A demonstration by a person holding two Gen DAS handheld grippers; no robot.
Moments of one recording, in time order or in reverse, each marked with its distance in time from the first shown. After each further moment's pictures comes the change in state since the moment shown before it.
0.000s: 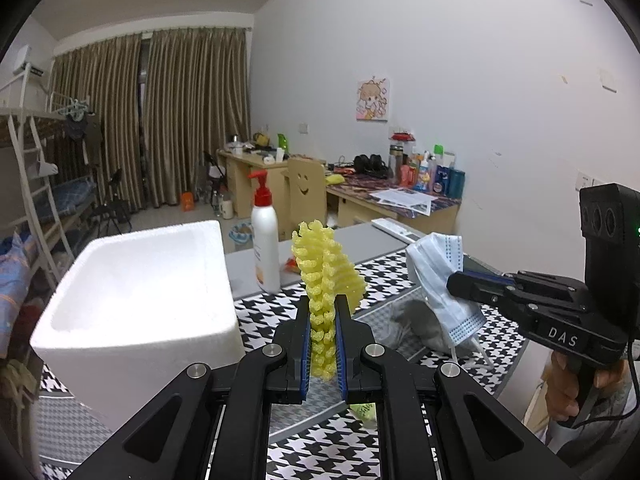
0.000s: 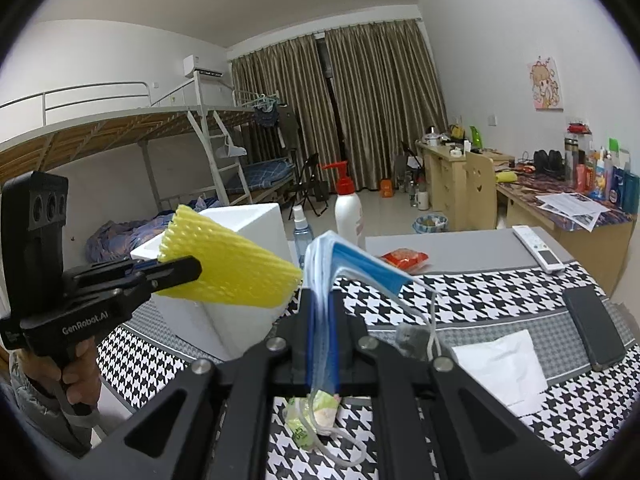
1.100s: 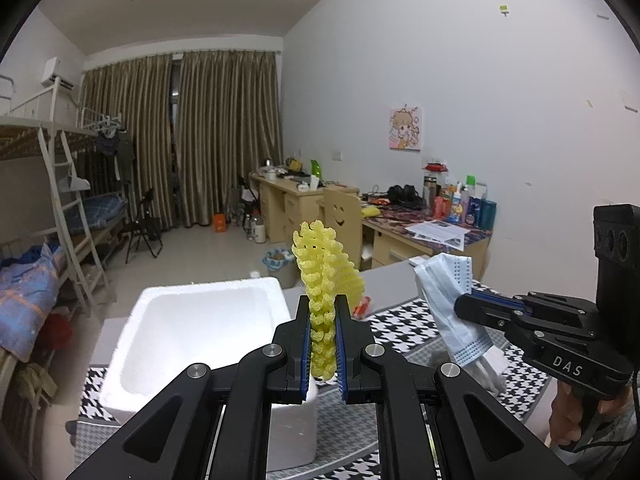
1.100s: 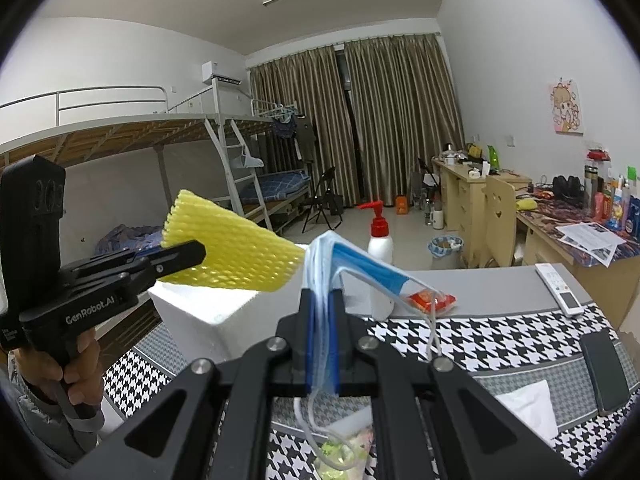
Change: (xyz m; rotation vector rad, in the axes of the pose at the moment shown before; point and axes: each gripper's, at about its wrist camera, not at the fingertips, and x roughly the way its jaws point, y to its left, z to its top) left arm -0.019 0.026 0.040 -0.021 -0.096 0.125; right arm 0.017 0.025 0.039 -0.049 -0.047 0.048
